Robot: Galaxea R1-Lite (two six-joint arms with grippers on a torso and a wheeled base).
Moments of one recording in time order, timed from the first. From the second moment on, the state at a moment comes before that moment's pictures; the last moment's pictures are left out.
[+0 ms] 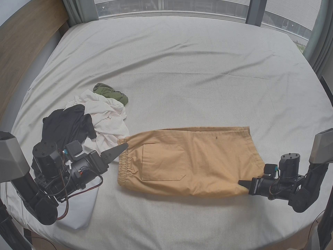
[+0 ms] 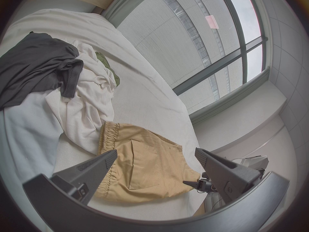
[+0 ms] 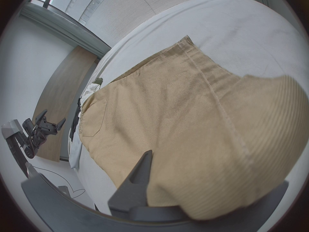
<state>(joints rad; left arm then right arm) -0.30 1.93 -0.28 -1.54 -0.33 -0.70 0.19 2.09 -0.21 -1.28 0.35 0.37</state>
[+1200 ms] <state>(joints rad) -0.30 2.02 -0.25 -1.55 -0.37 -0.69 -0.09 2.01 -0.05 -1.53 0.22 0.34</state>
